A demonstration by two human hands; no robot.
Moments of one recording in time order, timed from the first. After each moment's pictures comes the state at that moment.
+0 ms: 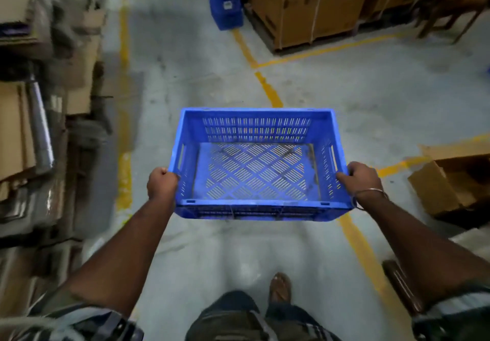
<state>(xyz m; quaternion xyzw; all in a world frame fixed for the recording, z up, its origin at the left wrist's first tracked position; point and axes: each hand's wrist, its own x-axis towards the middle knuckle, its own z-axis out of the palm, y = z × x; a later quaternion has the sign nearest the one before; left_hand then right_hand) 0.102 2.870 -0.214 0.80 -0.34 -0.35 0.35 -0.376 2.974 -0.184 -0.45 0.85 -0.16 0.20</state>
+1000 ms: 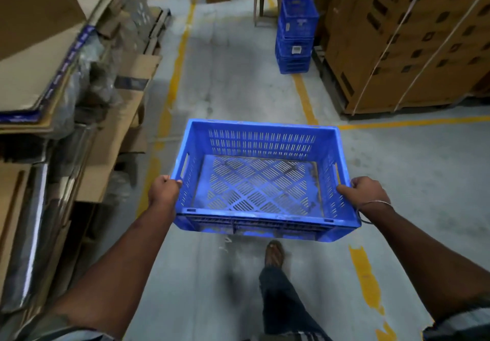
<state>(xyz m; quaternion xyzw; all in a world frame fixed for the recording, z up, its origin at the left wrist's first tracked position) 0.220 2.230 -0.219 0.81 -0.21 -0.35 0.43 -0.281 2.218 -0.165 -0.56 0.80 -0.08 0.22</state>
